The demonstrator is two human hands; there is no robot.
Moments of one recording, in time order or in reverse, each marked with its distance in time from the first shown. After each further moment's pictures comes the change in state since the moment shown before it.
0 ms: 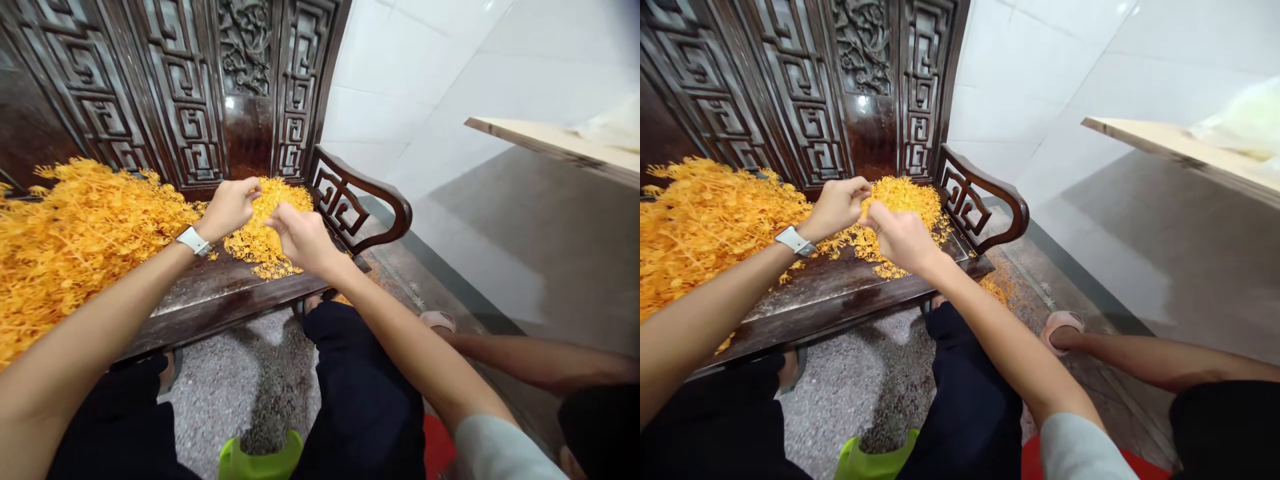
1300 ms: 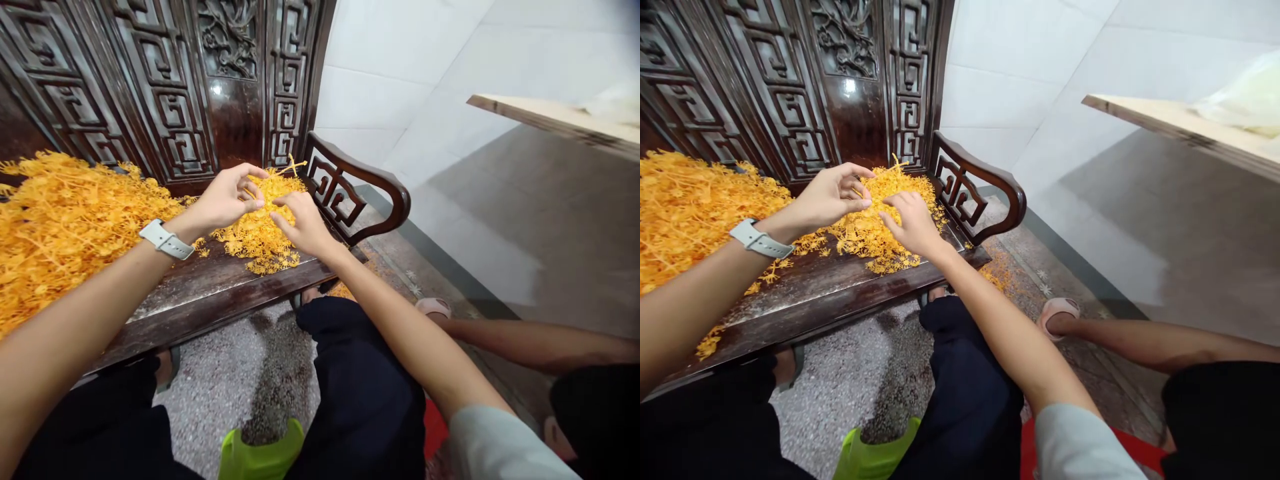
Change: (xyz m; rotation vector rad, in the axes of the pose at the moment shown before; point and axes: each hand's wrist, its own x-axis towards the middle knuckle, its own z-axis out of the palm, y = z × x) left_hand 0.007 0.028 -0.004 -0.674 -0.207 -0.261; right_hand -0.013 0.074 0.018 0.128 0.039 0.197
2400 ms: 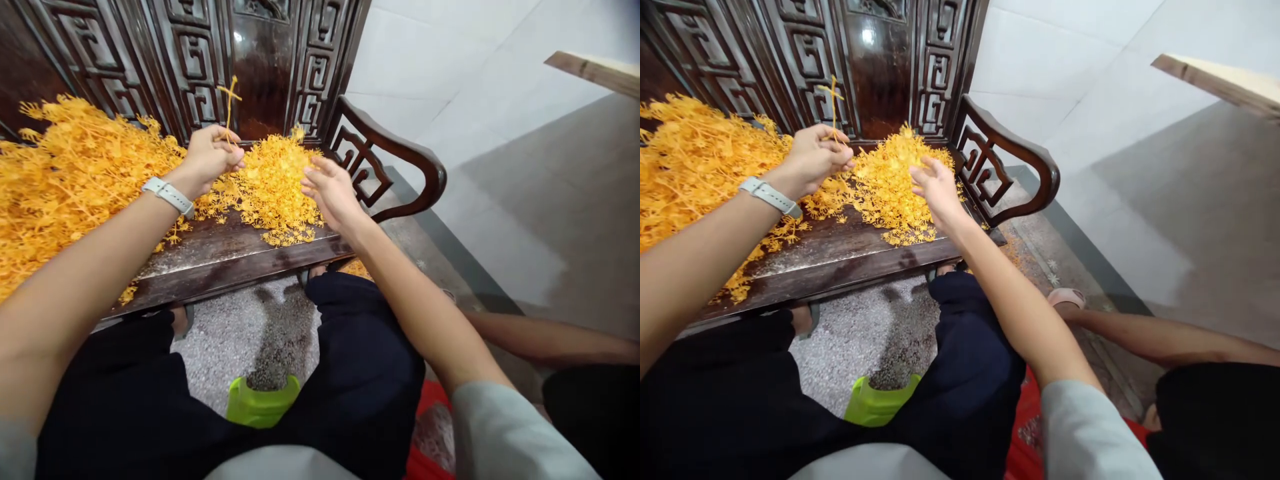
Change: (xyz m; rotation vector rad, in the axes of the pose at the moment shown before) left_hand -0.005 -0.074 -0.052 -0.196 0.333 -0.222; right_hand -0.001 -0.020 0.007 0.662 0.121 0.572
